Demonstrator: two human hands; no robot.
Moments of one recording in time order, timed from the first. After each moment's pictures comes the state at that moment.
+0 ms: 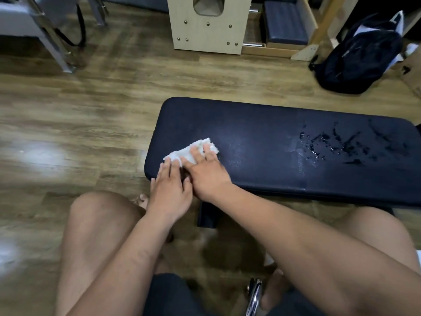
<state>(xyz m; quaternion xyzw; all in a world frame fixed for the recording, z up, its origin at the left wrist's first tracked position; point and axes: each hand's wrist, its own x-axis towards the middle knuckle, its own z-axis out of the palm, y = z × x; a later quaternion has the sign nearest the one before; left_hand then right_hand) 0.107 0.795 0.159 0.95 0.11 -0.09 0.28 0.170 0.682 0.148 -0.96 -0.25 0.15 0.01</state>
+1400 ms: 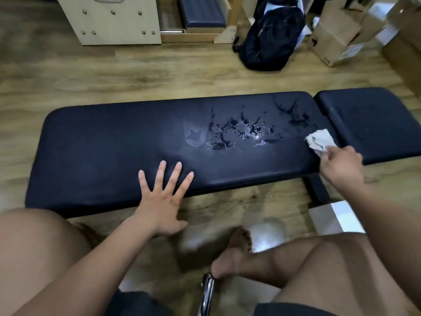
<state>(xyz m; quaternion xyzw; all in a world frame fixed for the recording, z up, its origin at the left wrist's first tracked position) 0.134 0.633 0.131 0.94 -0.25 -0.22 -0.08 0.117 0.200 0.165 -0.94 0.35 -0.01 0.02</state>
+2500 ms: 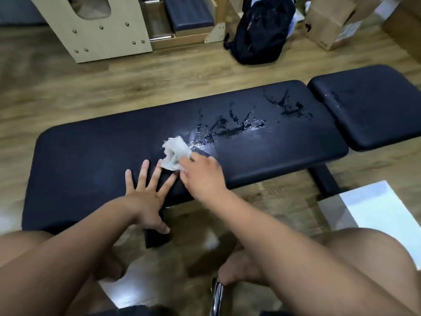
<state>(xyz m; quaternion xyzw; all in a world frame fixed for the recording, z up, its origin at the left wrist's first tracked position) 0.176 0.631 0.167 0.87 -0.23 -0.39 -0.17 0.163 0.474 0.156 -0.99 -0.06 -0.01 0.12</state>
